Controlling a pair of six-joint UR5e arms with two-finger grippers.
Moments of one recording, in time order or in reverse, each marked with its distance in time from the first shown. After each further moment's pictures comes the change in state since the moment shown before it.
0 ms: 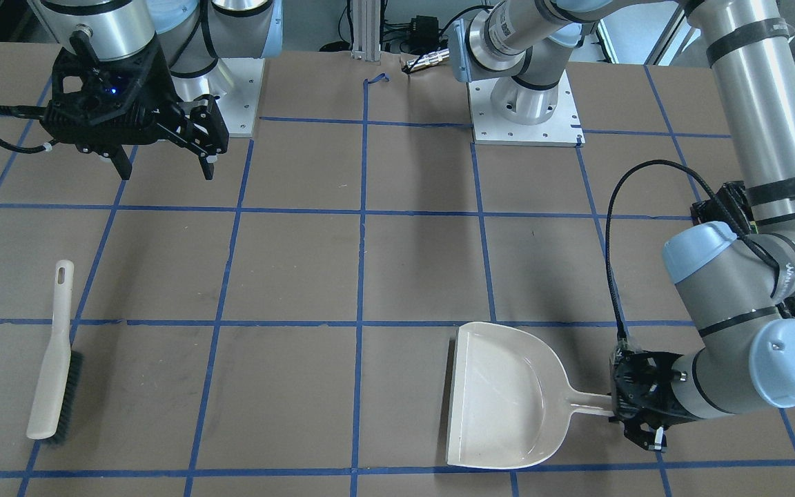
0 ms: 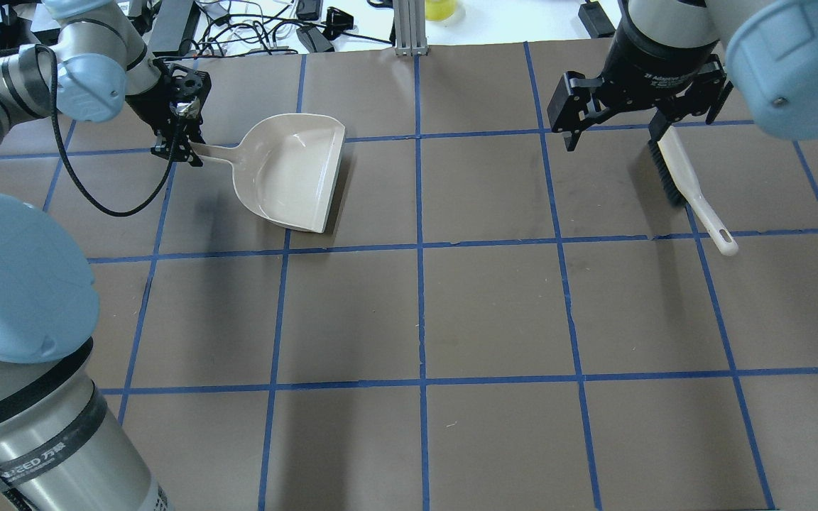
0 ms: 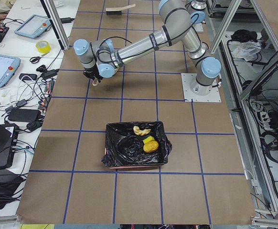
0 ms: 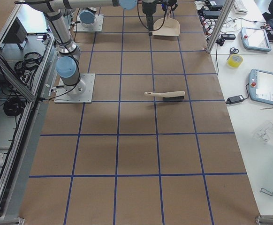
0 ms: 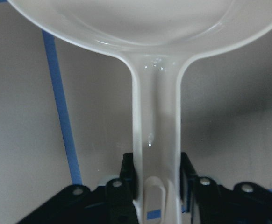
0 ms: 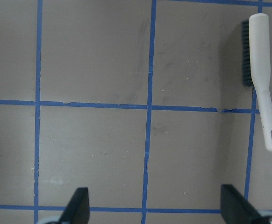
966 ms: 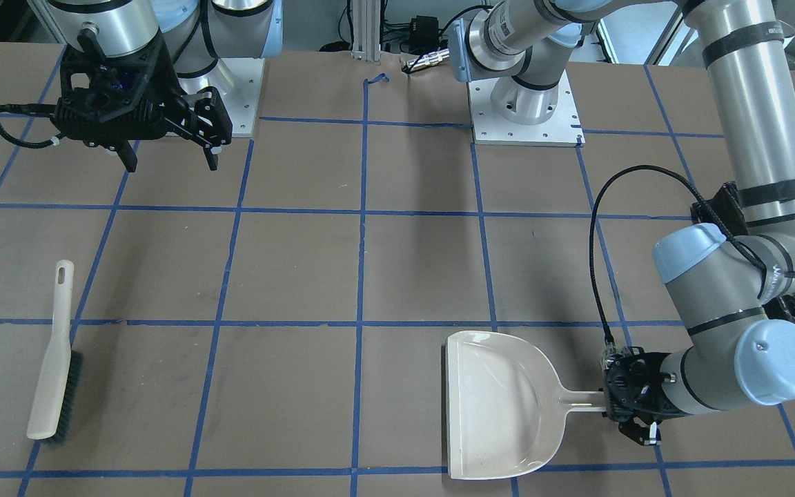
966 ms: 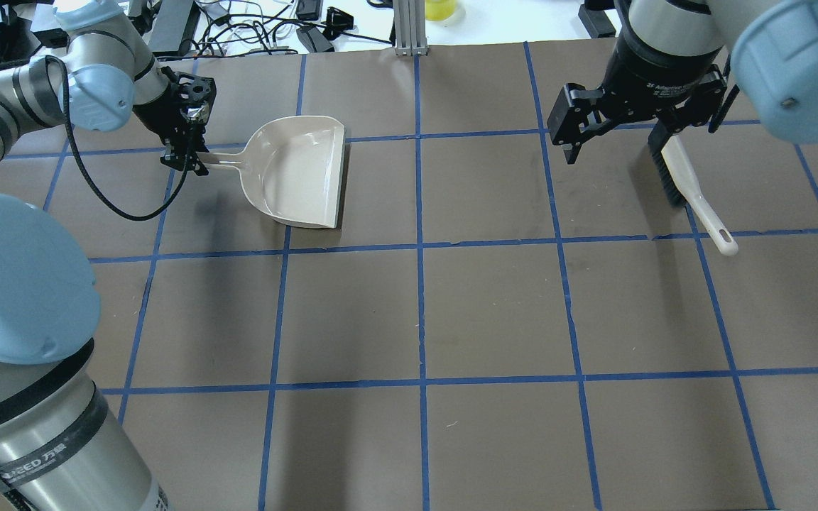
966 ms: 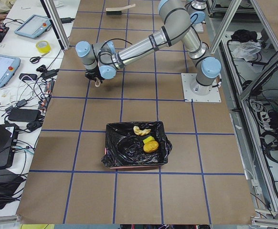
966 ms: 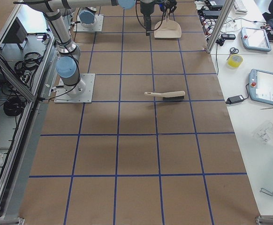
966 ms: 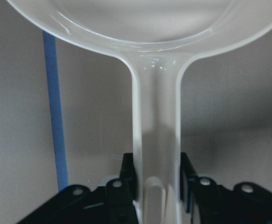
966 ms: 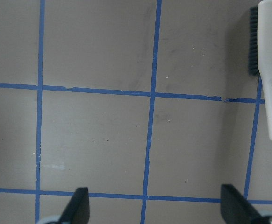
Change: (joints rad) left arm -0.002 0.007 -0.032 -0.005 0.005 -0.123; right arm 0.001 -0.008 0.003 0.030 0.011 -0.019
